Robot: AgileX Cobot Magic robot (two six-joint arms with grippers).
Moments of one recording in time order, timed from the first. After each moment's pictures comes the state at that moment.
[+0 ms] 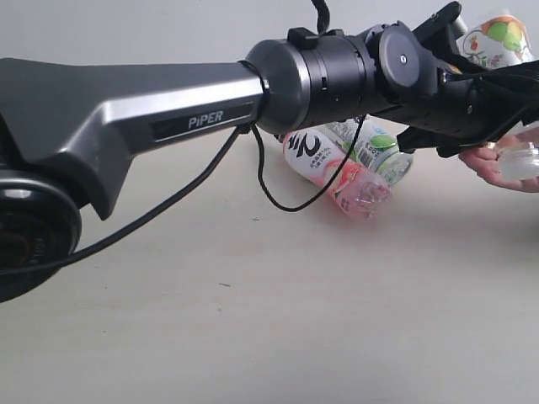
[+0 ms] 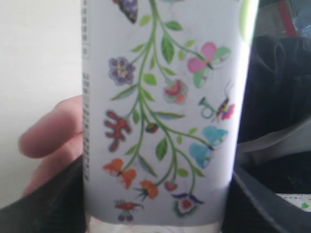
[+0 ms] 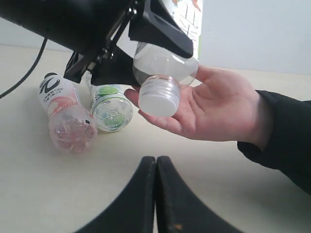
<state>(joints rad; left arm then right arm) -0.99 2.37 -2.04 -0.76 0.34 -0.24 0.30 0.01 -0.01 -0.10 0.36 0.06</state>
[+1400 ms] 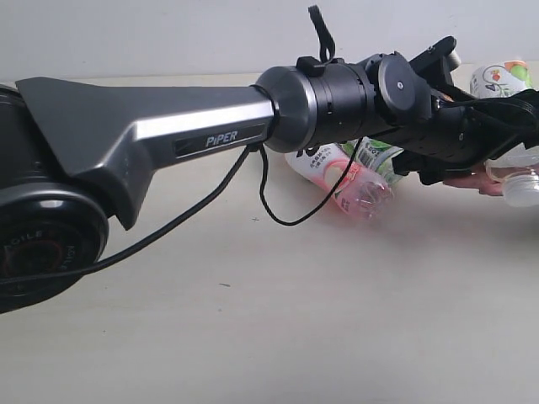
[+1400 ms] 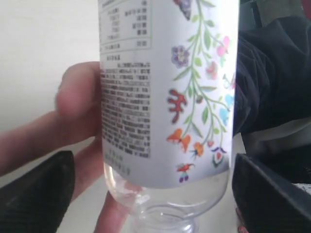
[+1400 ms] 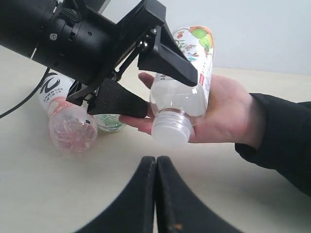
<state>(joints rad) -0.99 2.42 -2.04 -0.80 0.36 -0.20 0.30 0.01 -0.01 -0.10 0.36 0.06</state>
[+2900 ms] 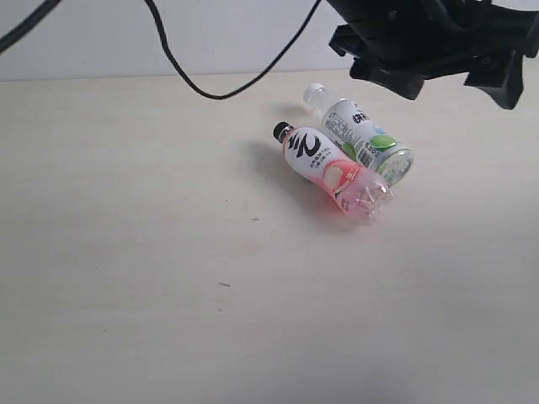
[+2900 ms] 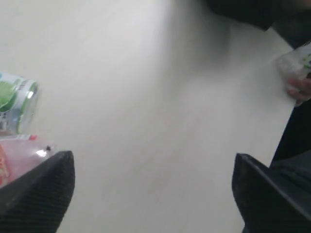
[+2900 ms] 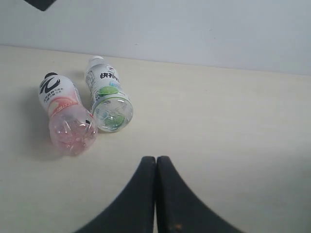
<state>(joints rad) -0.91 2.09 -2.04 -0.43 0.95 0.04 0.30 0.01 -0.01 -0.10 0.36 0.06</state>
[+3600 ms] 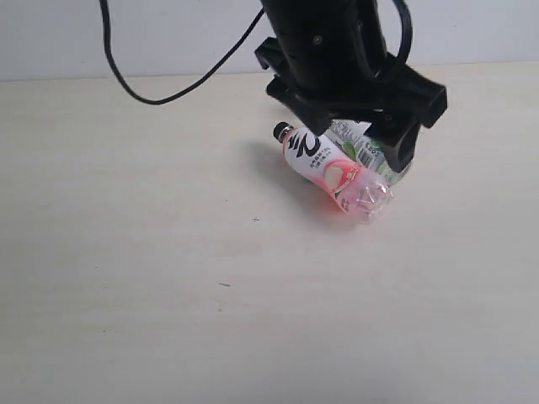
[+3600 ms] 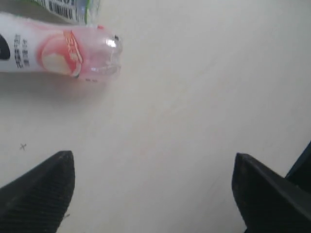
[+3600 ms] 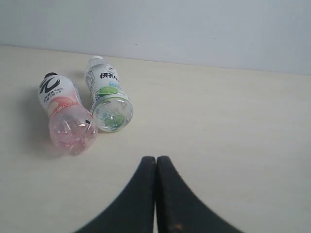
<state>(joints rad) -0.91 1.99 -1.91 -0.20 1.21 -0.01 0.30 0.01 -0.01 -0.10 0.36 0.06</state>
